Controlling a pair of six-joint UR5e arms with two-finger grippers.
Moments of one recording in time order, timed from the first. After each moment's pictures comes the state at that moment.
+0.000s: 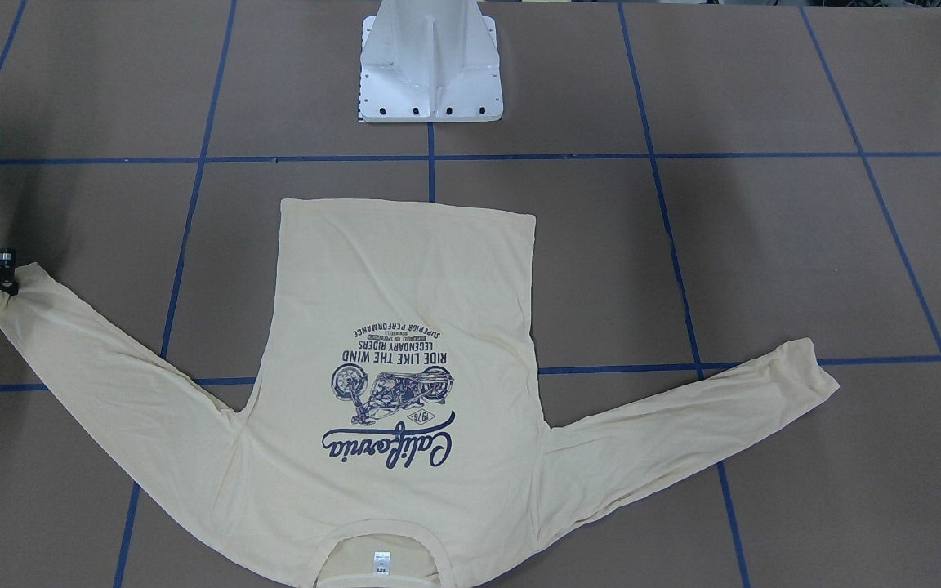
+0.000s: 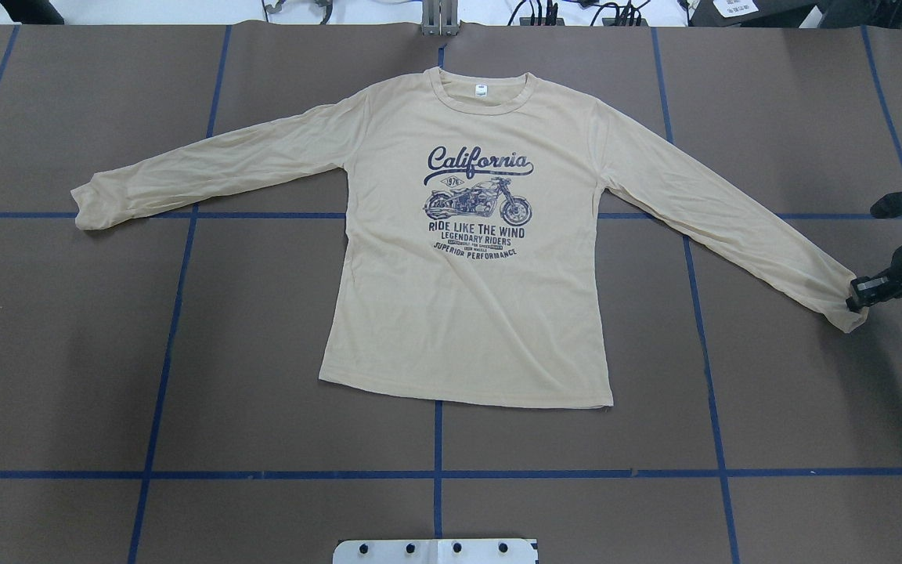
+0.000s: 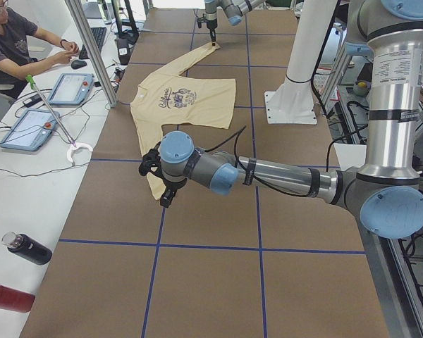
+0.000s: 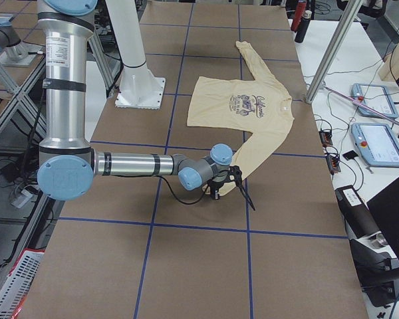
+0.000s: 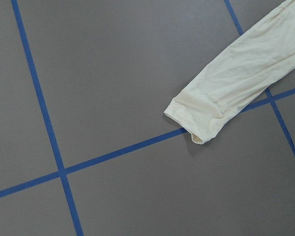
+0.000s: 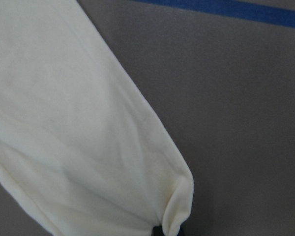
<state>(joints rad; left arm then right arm) -1.47 -1.55 -1.74 -1.87 -2.47 -0.06 1.04 -1.63 1.53 -1.05 2.26 0.51</state>
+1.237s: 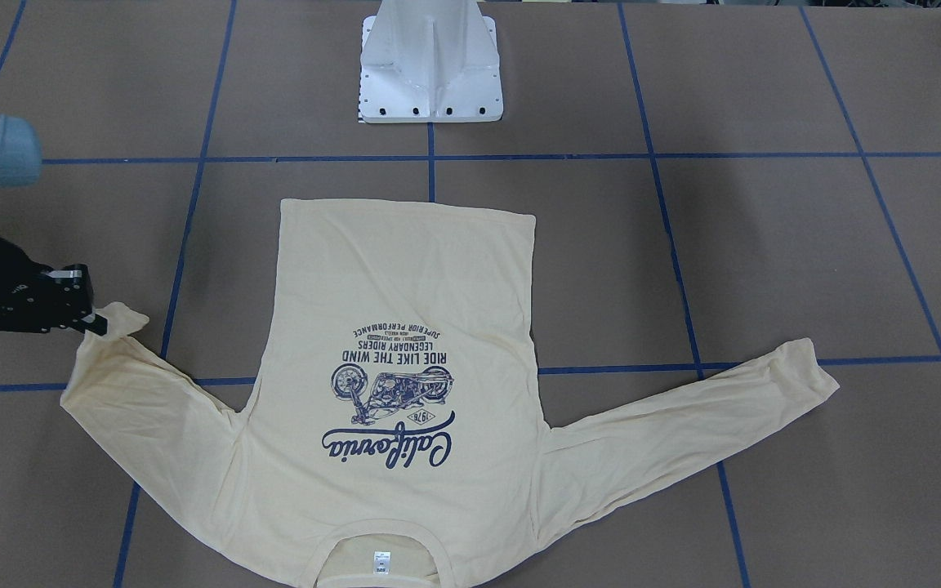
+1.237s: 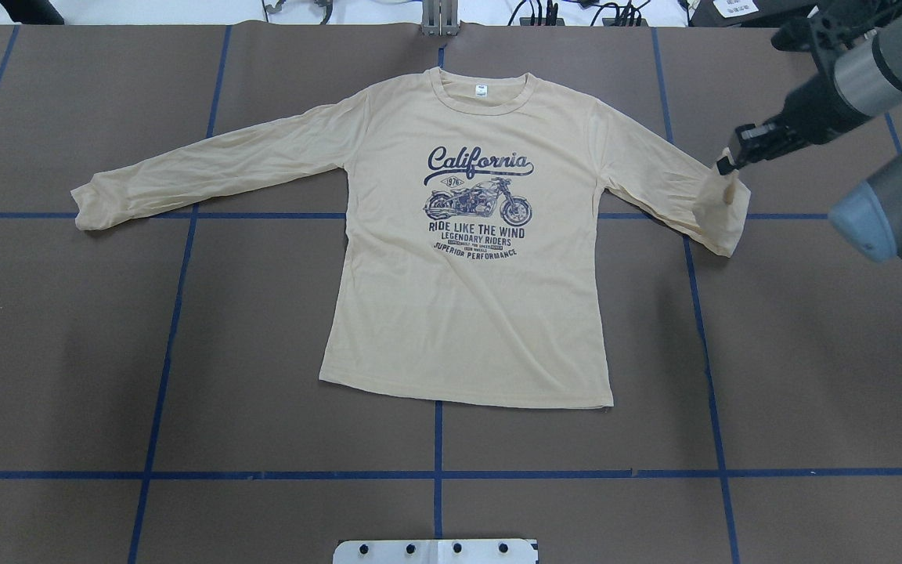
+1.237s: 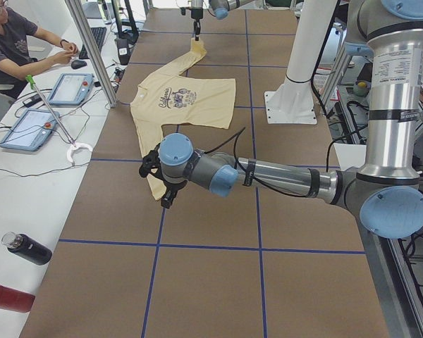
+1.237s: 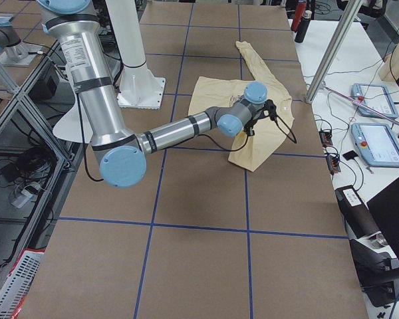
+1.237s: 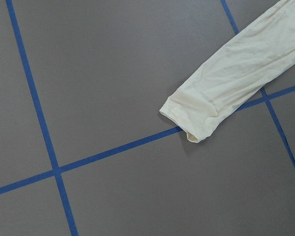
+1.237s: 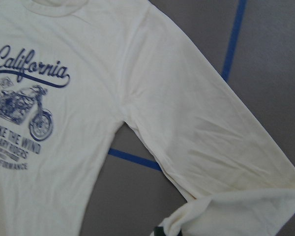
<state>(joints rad) -1.47 -1.55 -1.72 -1.87 -2.50 -0.06 1.10 -1.19 1.59 -1.16 2.44 0.65</state>
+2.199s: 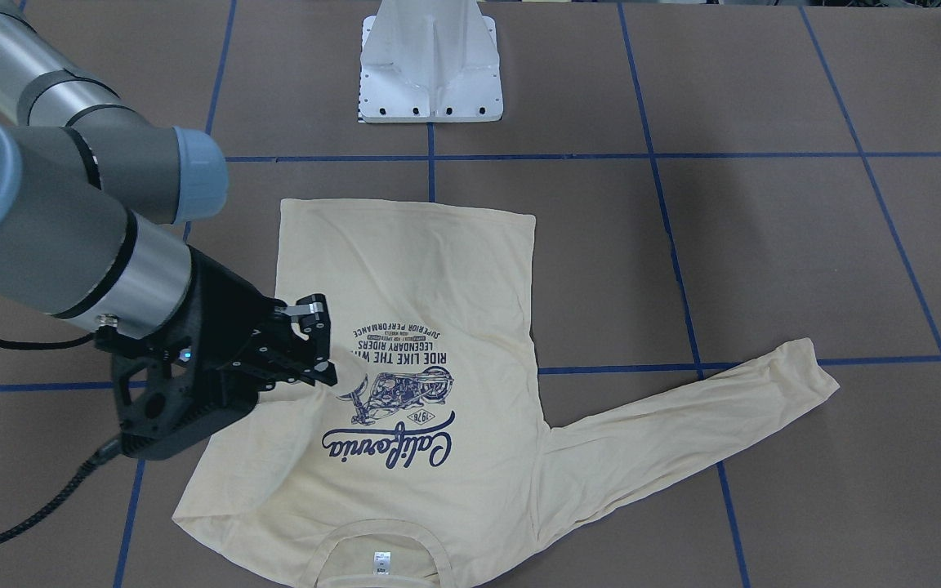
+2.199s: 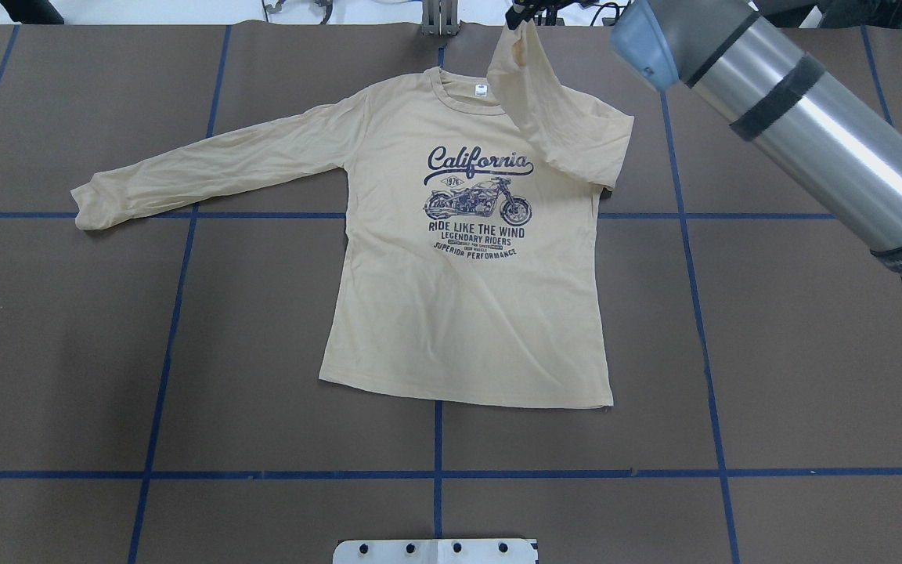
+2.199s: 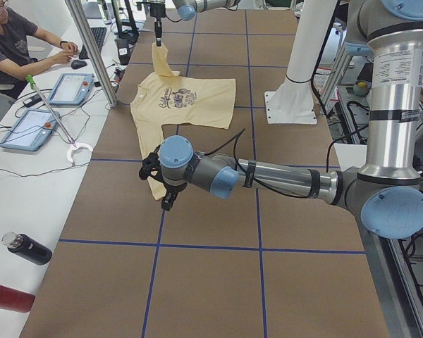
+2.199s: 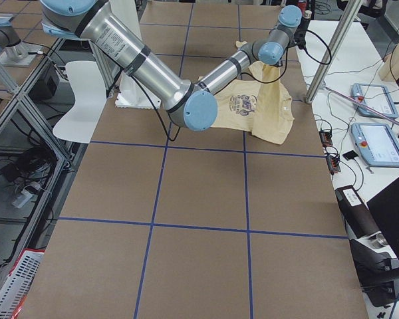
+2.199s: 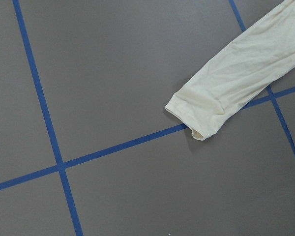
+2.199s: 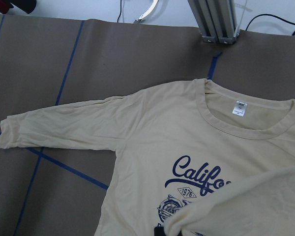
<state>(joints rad) -1.48 -1.55 -1.72 -1.86 -2.49 -0.06 1.04 -0.59 1.25 -1.21 2.46 0.80</state>
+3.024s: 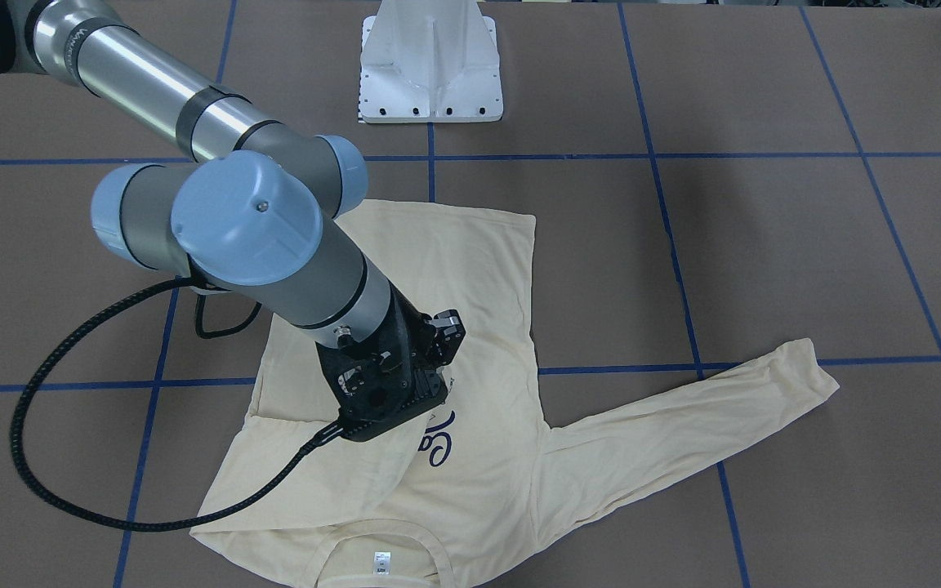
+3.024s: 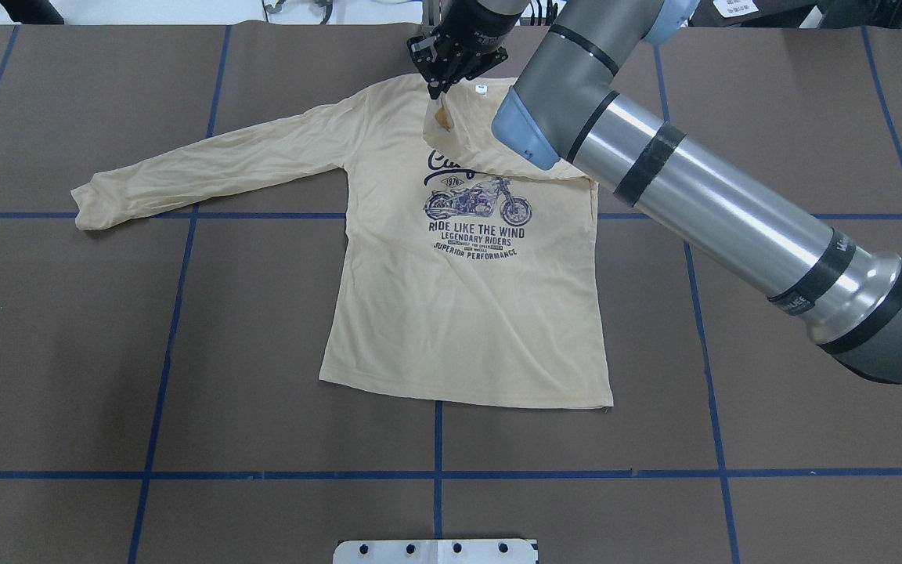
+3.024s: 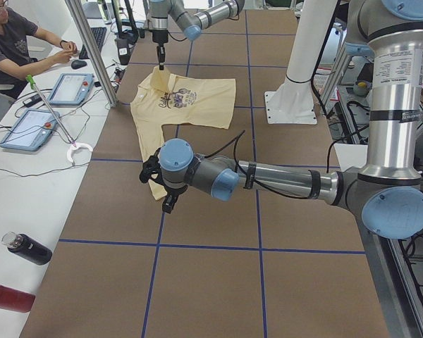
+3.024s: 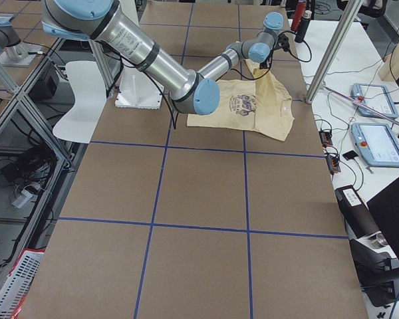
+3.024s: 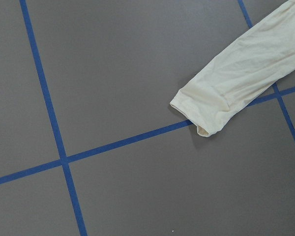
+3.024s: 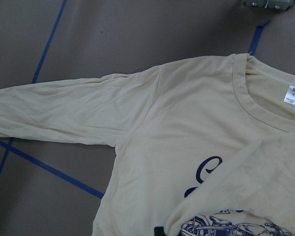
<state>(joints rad) -1.47 -1.55 -1.70 -1.86 -2.49 -0.06 0.85 -0.51 1.09 -1.16 2.24 0.80</state>
